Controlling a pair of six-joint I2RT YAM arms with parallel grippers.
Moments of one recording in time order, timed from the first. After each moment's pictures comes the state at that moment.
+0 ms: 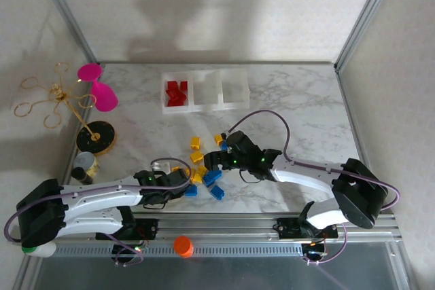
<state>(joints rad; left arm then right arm) -1.03 1.11 0.47 -0.72 -0.35 -1.27 0.96 1.40 0.73 -0.10 -0.02 0.64</state>
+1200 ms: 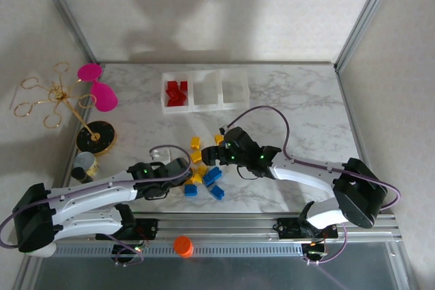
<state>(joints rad) -0.91 1.08 0.73 -0.80 -0.49 -1.15 0.95 1.39 0.80 -0.10 0.02 0.64</state>
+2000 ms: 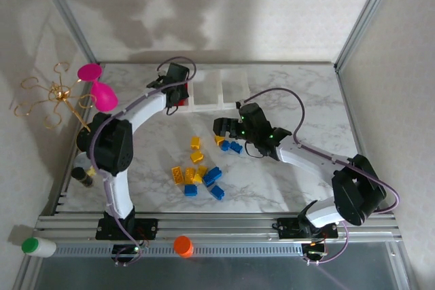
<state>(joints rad) -0.33 1.99 1.56 -0.49 -0.34 -0.65 0.72 1.43 0.90 -0.10 0.01 0.60</state>
